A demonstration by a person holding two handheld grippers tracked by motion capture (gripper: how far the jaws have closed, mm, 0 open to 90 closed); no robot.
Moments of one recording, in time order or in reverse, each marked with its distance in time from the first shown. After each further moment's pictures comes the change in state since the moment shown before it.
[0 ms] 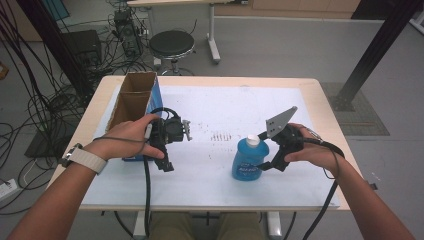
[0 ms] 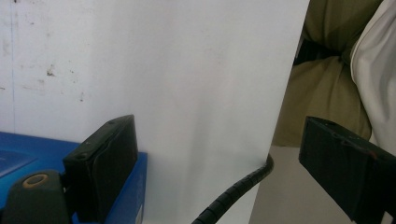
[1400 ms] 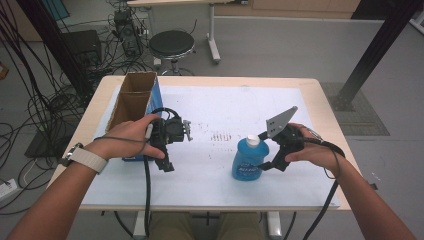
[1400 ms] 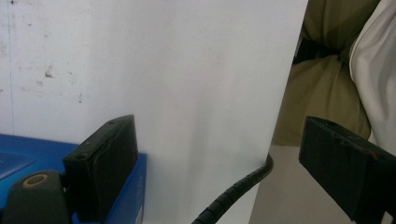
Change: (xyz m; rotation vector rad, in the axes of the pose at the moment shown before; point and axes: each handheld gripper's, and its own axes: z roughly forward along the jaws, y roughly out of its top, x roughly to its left) left arm 0.000 0.002 0.001 0.006 -0.005 0.006; right arm -0.001 -0.001 -0.001 0.007 0.000 -0.002
